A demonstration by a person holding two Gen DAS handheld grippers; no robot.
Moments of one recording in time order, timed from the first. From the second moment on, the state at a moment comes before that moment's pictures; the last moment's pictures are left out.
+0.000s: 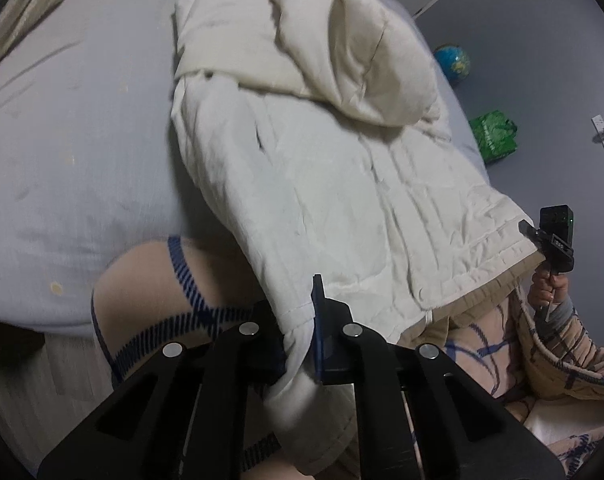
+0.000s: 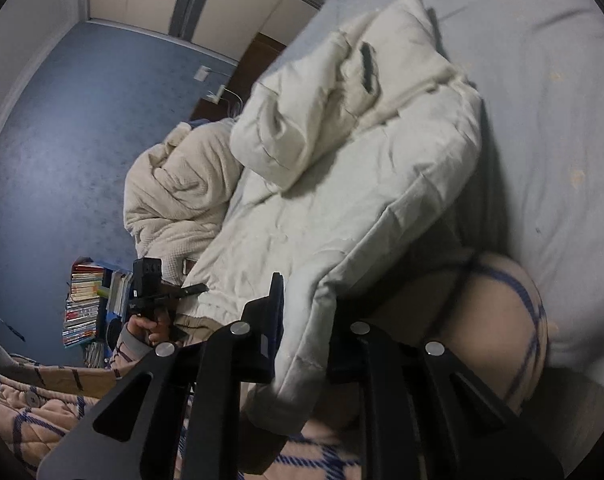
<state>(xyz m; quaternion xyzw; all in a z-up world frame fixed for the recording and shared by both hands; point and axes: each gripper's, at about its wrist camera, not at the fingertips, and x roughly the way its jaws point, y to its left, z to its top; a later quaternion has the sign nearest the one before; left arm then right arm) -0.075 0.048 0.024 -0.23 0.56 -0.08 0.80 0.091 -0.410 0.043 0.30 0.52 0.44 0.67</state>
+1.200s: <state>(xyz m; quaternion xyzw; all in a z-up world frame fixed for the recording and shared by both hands) 0.072 0.140 0.115 -0.31 0.37 -0.06 0.87 0.295 -0.375 0.095 0.48 0.38 0.39 0.69</state>
